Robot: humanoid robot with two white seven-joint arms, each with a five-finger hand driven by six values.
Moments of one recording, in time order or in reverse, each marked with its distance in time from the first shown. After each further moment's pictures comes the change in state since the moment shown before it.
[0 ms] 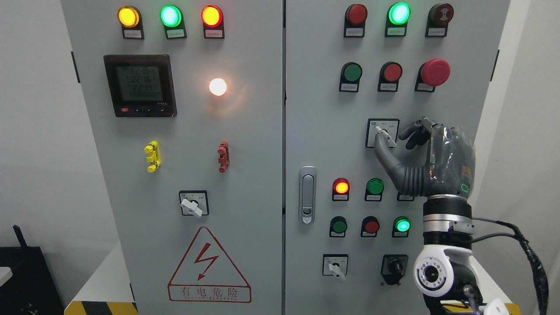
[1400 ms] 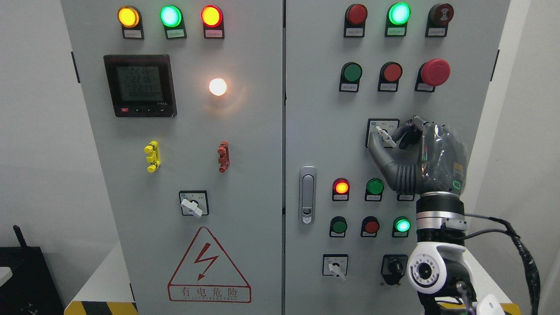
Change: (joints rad) left arm 0.000 0.000 0.000 0.000 0.000 0.000 0.002; right arm -0.015 0.005 0.018 0.017 0.011 0.012 0.003
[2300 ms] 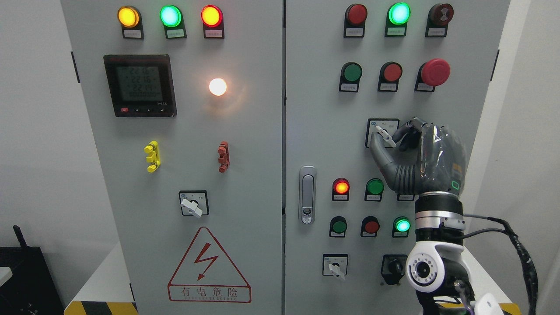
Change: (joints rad) left arm 0.000 0.000 0.000 0.000 0.000 0.000 0.000; right arm -0.003 0.000 0.004 0.005 -0.001 0.010 0.003
